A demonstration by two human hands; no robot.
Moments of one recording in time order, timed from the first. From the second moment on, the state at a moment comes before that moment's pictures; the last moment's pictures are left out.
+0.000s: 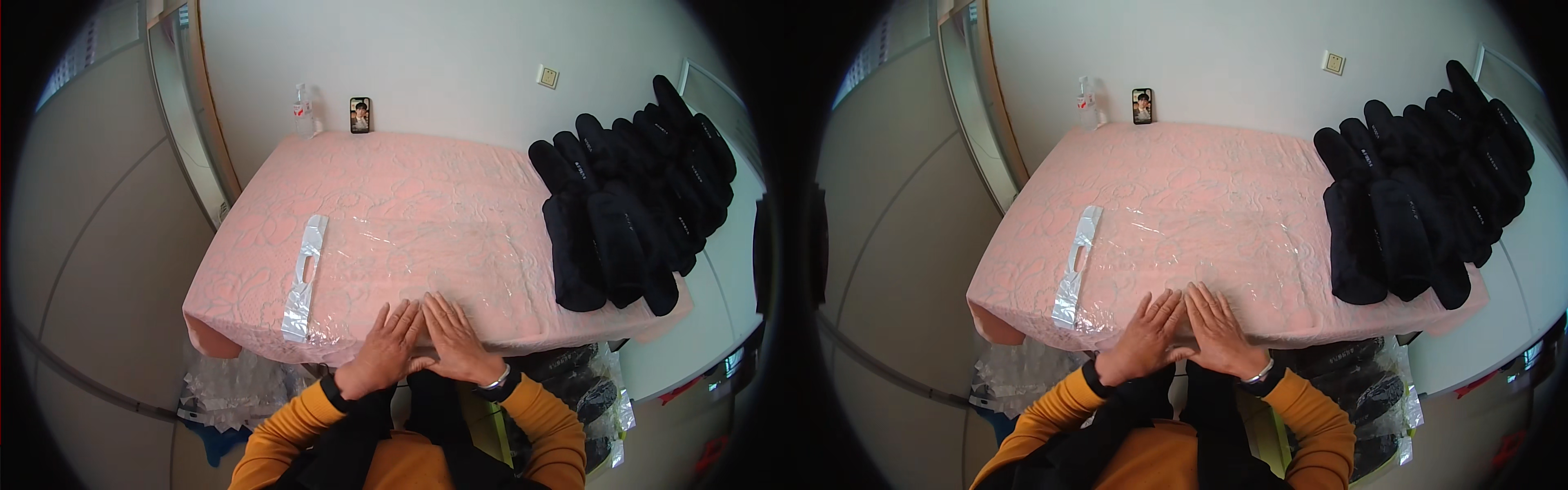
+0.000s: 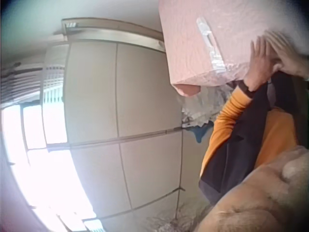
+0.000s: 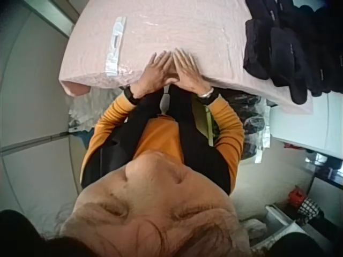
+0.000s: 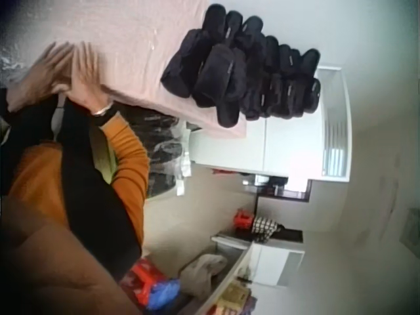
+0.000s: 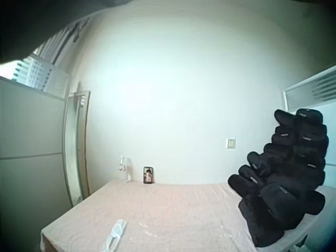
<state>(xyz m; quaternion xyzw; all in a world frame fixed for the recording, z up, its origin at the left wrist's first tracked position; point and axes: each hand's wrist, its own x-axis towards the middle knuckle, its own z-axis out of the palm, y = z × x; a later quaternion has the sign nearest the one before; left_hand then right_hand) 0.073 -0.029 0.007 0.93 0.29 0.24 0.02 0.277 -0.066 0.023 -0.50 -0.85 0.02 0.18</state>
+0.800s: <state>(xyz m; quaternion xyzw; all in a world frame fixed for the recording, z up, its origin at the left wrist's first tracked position) -0.044 0.015 -0.012 0.86 0.48 0.15 -0.05 0.414 -0.088 -0.014 -0.63 -0.77 -0.03 0.14</state>
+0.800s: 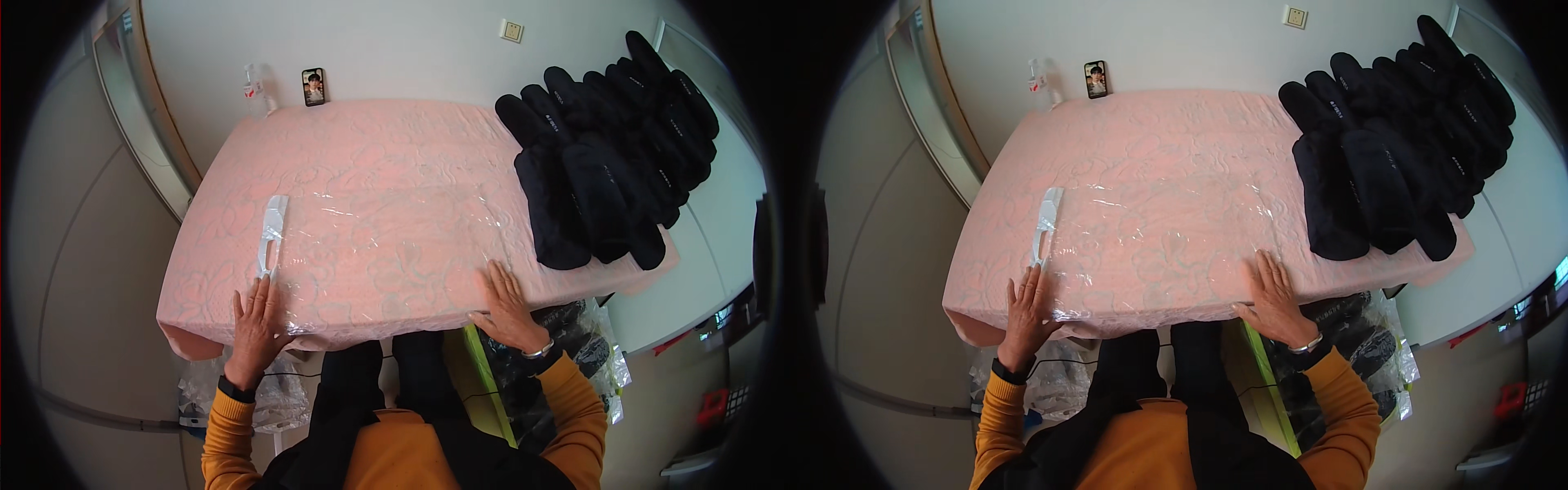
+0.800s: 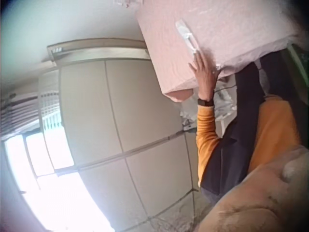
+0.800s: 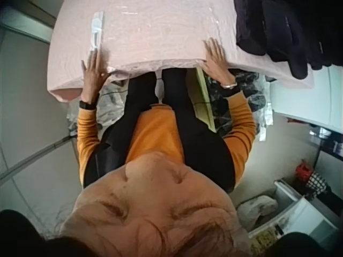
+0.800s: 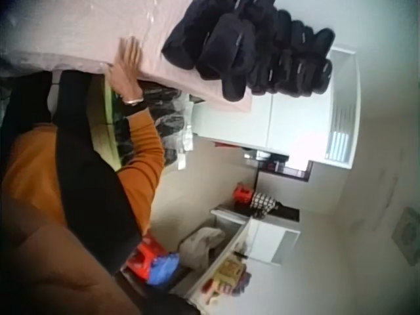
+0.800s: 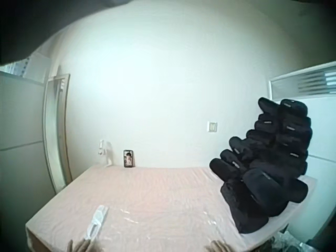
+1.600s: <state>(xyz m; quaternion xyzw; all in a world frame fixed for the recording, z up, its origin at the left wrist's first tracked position) 0.022 0.084 -0.022 0.85 0.42 0.26 -0.18 0.325 -0.061 -0.009 -0.48 -0.82 0.14 0.29</state>
